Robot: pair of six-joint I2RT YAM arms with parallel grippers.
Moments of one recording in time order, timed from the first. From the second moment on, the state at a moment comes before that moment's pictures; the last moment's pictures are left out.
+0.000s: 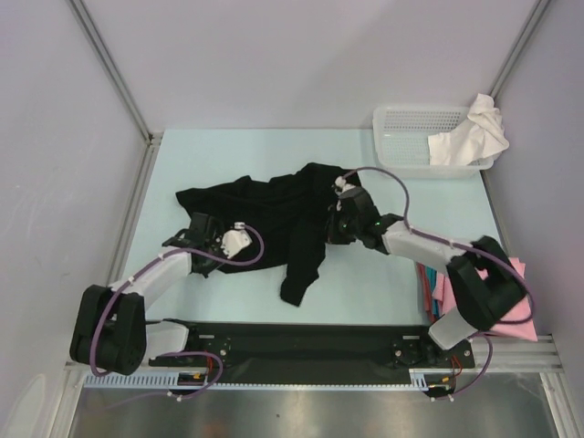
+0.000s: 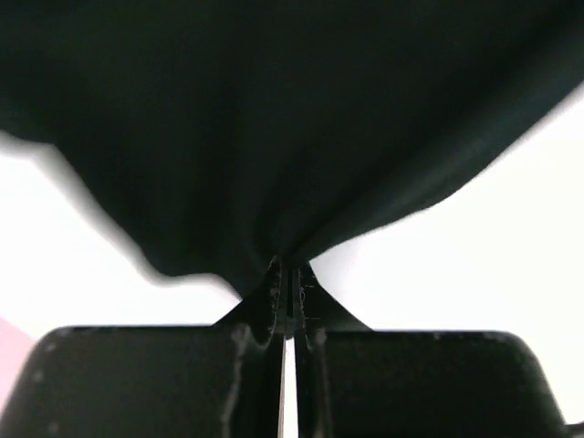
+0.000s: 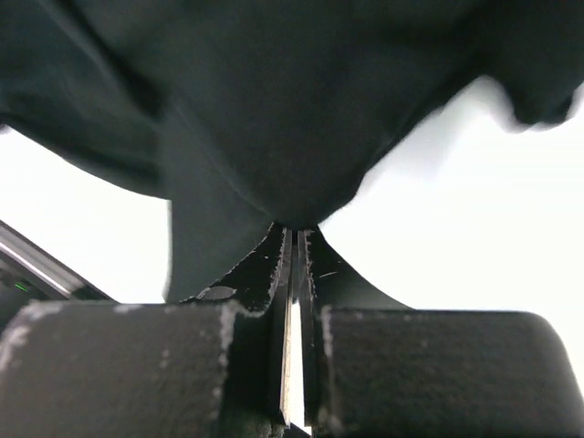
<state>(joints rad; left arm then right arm) -0.25 1.24 0.57 -0.48 -0.02 0.77 0.64 1.59 0.91 -0.11 -0.13 0.58</state>
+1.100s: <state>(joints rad) -0.03 1.06 1.88 -0.86 -0.33 0.69 0.57 1.01 1.66 -0.33 0.18 0.19</state>
